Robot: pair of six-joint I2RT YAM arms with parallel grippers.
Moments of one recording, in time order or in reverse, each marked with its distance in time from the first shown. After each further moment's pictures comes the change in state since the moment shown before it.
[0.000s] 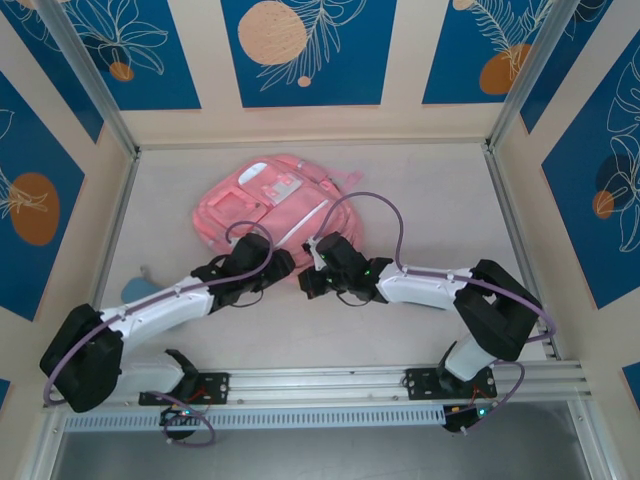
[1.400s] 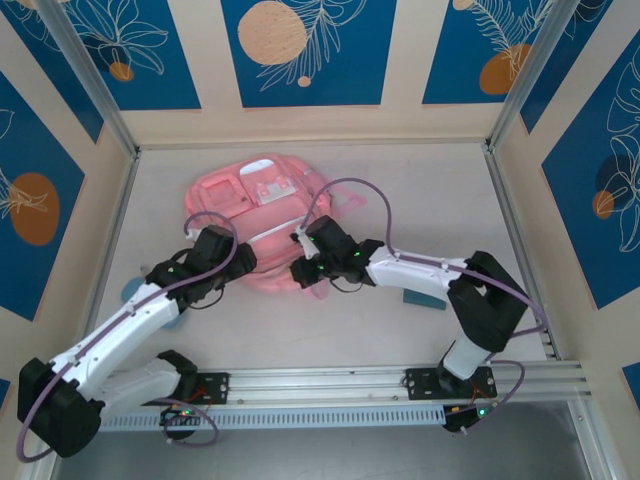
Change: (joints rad) left arm 0.156 -0.272 0.109 -0.495 -0.186 0.224; right arm -0.012 0.103 0.223 -0.166 -0.079 -0.104
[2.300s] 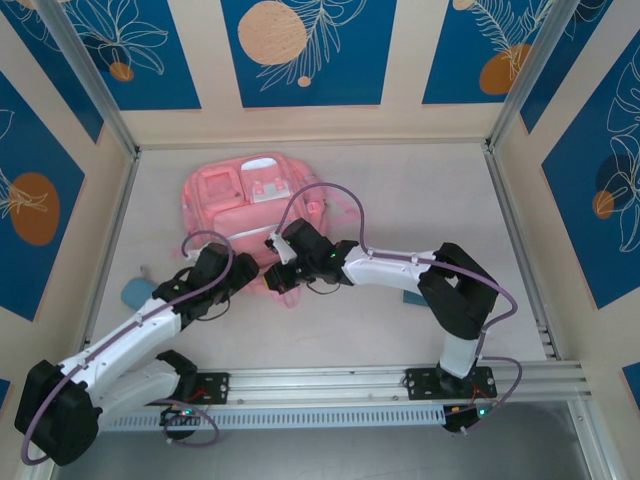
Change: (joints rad) left arm 0.007 -0.026 -0.220 0.250 0.079 -0.203; right arm 0.065 0.129 0.103 0.050 -0.130 0.065
